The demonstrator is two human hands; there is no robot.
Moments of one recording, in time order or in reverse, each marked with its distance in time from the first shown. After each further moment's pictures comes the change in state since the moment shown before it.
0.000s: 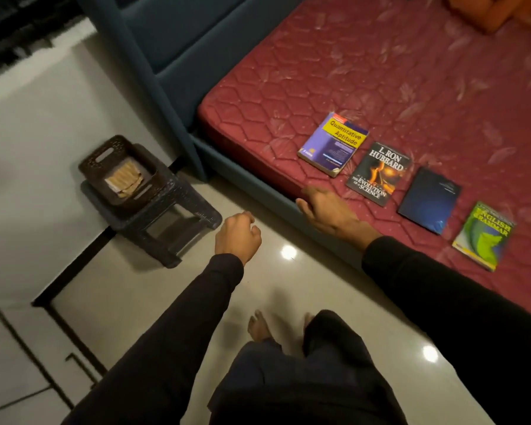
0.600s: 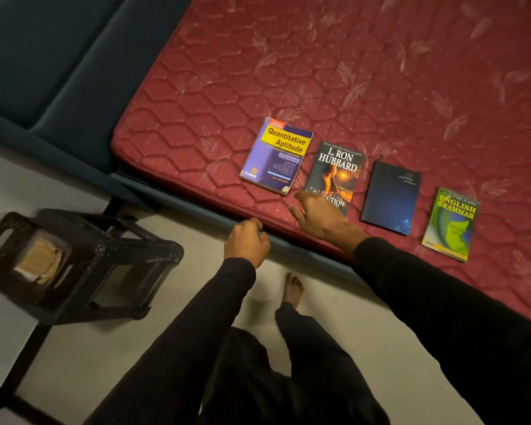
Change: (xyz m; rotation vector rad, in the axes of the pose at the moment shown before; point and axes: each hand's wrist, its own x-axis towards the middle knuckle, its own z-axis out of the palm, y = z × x) left_hand 0.157 0.145 0.079 0.045 -0.285 0.089; right_hand 0.088 0.156 -0.033 0.163 -0.027 0.298
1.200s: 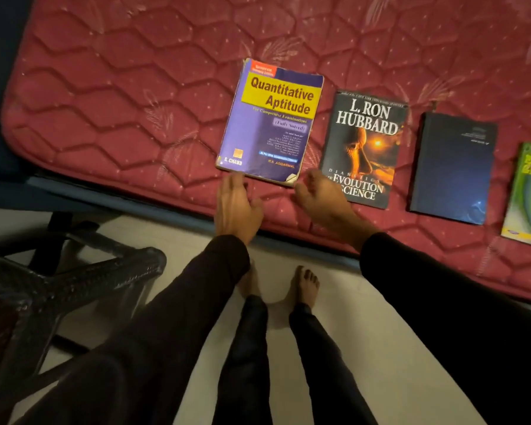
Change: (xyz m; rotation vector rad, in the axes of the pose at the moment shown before) left_hand 0.233 -0.059 0.110 -0.128 0.075 0.147; right_hand 0.156 0.093 0.126 0.384 0.142 0.356
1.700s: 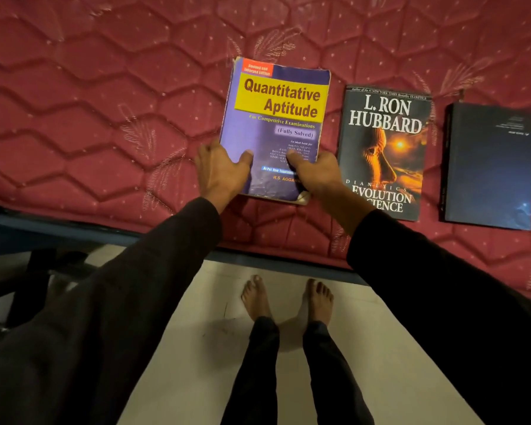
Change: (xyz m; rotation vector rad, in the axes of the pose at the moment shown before) left_hand 0.147 -0.022 0.009 -0.061 -0.019 -0.108; right_hand 0.109 -0.010 0.040 0.542 0.243 0.401
